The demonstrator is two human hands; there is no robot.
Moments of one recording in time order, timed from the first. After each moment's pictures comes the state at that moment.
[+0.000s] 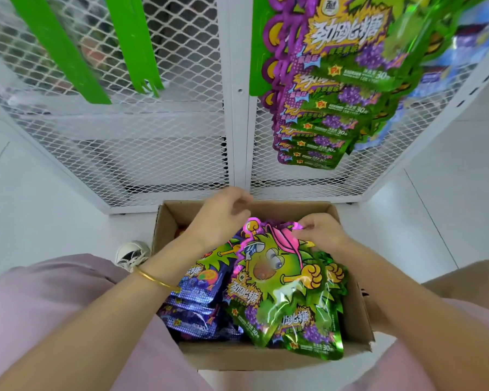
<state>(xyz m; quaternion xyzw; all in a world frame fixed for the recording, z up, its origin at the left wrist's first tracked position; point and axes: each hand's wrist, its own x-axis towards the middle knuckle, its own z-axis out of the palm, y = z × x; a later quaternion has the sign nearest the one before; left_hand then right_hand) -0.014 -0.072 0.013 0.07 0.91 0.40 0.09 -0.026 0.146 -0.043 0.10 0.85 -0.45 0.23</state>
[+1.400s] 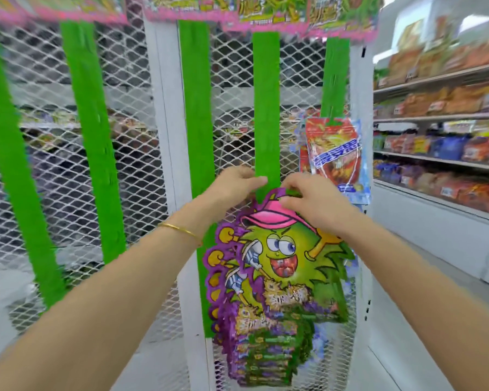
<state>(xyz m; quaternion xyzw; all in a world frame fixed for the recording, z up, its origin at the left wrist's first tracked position) -0.161 0.031 0.414 0.17 0.84 0.51 -0.10 -0.123 0.191 0.407 -0.18 0.93 -0.18 -0.27</state>
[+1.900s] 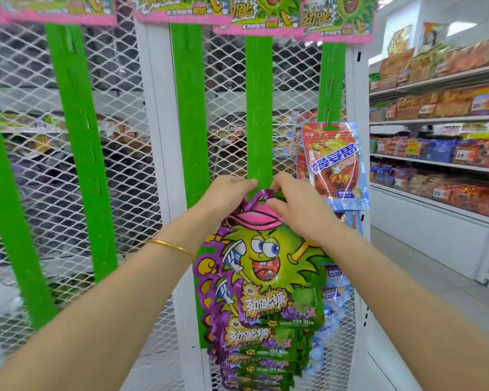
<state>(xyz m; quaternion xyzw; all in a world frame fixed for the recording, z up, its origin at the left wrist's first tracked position) -0.160 0.029 0.412 0.13 0.83 0.53 -0.11 -0.136 0.172 0.400 -0.16 0.92 -0.21 -0.29</state>
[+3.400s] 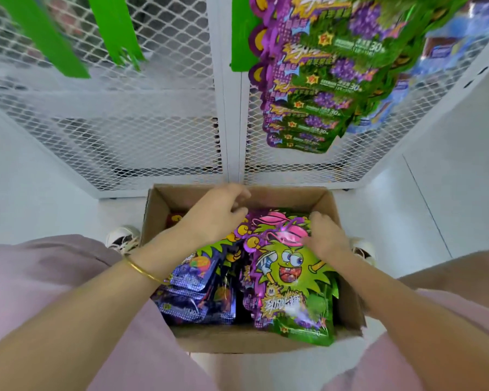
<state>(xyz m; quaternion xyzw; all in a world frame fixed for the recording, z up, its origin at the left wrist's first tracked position) -0.008 -0.062 0.005 0.09 0.93 0.34 0.13 -0.009 0.163 -0.075 0.05 0.98 -0.08 0.19</state>
